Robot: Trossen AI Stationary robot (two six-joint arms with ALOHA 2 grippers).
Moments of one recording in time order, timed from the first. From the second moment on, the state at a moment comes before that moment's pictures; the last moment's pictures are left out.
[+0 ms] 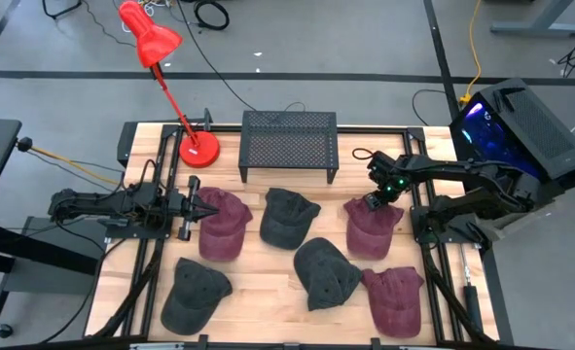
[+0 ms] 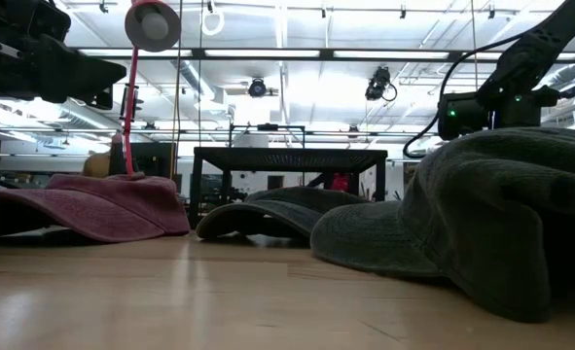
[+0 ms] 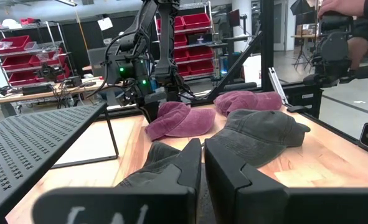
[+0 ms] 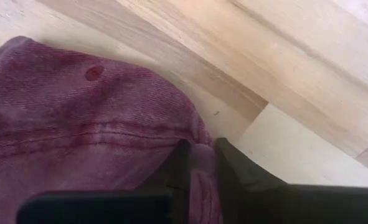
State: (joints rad) left arm -0.04 0.01 0.01 0.05 0.02 0.12; right arm -0.59 1.25 0.50 -0.69 -0.24 0.43
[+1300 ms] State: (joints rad) left arm -0.04 0.01 0.01 0.05 0.02 0.12; right arm -0.58 1.01 0.79 -0.94 -0.31 0.34
